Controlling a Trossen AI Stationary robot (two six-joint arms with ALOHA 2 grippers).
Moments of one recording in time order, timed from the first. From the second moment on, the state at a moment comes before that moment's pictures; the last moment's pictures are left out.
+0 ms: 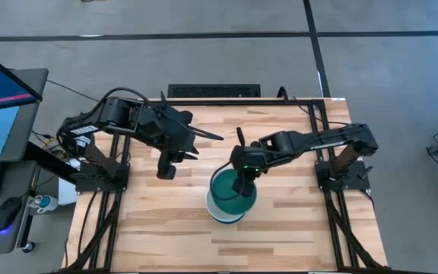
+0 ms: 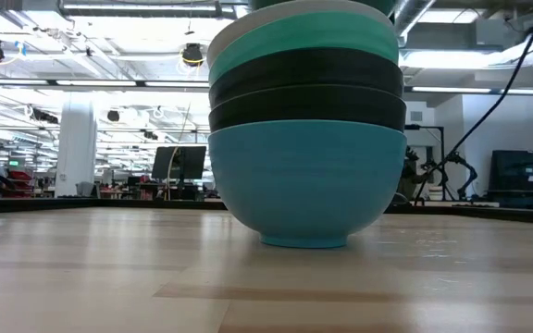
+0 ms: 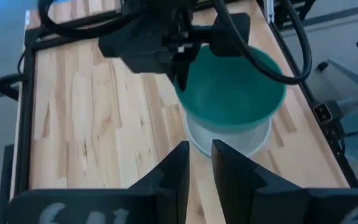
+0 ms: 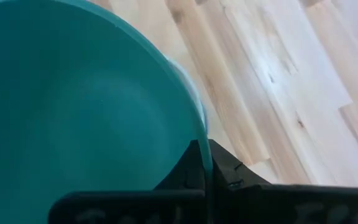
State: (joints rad) left arm -0.11 1.64 2.23 -1.39 0.01 0.13; right arm 0.19 1.70 1.69 -1.12 0.02 0.57
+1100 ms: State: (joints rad) left arm -0.08 1.52 2.23 -1.43 -0.02 0.09; right arm 0.21 1.90 1.71 -1.10 -0.07 0.51
